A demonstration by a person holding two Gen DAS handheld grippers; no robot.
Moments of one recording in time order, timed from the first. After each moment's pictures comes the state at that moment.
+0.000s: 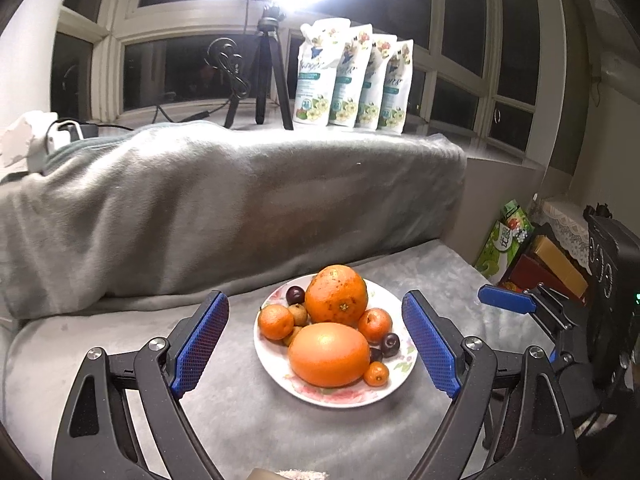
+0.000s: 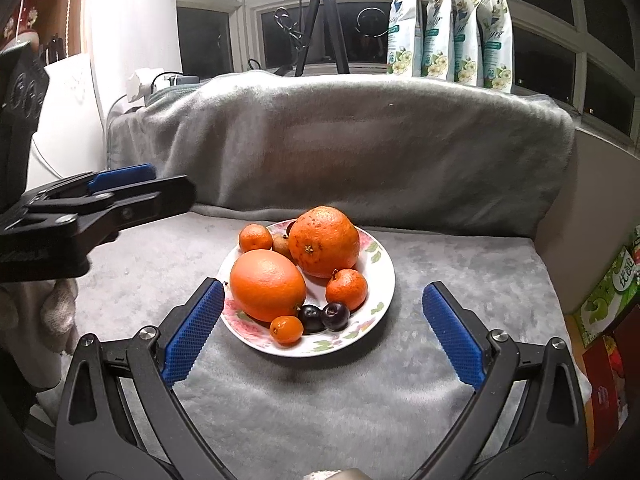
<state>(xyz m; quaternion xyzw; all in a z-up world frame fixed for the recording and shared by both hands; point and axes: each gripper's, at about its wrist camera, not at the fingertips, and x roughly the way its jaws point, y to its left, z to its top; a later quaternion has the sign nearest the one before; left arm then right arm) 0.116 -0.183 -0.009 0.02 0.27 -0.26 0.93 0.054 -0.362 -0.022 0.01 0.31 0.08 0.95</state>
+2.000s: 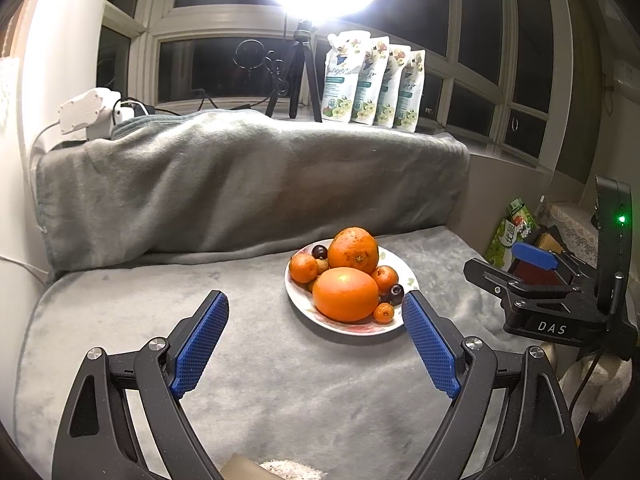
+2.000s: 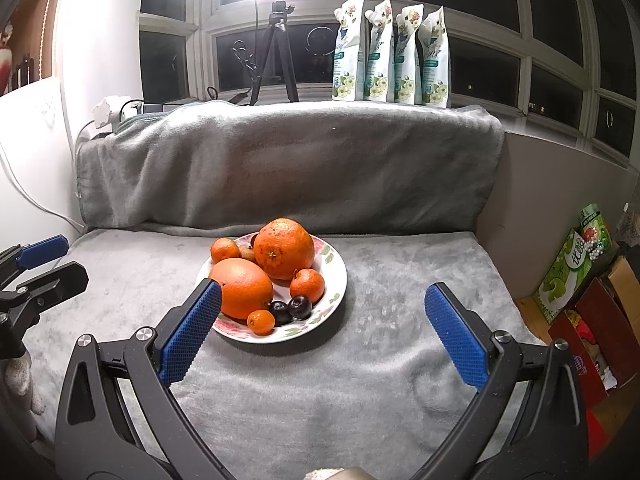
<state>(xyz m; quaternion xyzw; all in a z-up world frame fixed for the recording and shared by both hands) 0.054 -0.145 -0.013 0.01 0.27 -0.22 0.94 0.018 -0.364 -0.002 0.02 0.28 -0.02 0.96</state>
